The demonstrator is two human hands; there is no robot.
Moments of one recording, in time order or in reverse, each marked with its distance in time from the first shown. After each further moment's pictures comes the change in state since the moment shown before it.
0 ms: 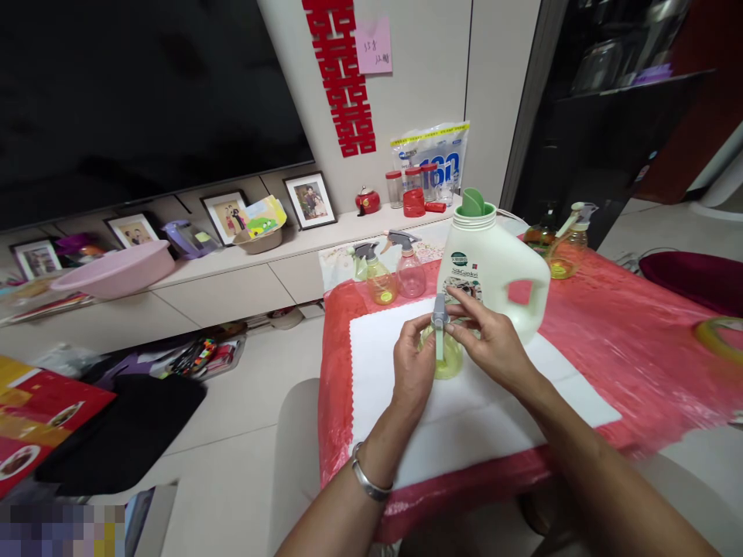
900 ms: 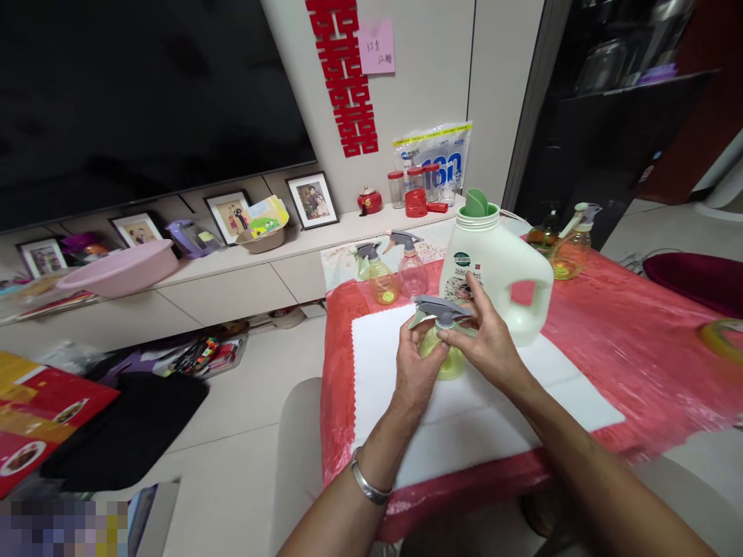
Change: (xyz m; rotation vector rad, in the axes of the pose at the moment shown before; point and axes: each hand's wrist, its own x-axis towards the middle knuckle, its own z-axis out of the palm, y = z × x) left_hand -0.007 0.000 0.001 -0.212 -0.019 -0.119; right_hand 0.000 0.004 0.015 0.169 0.093 0.123
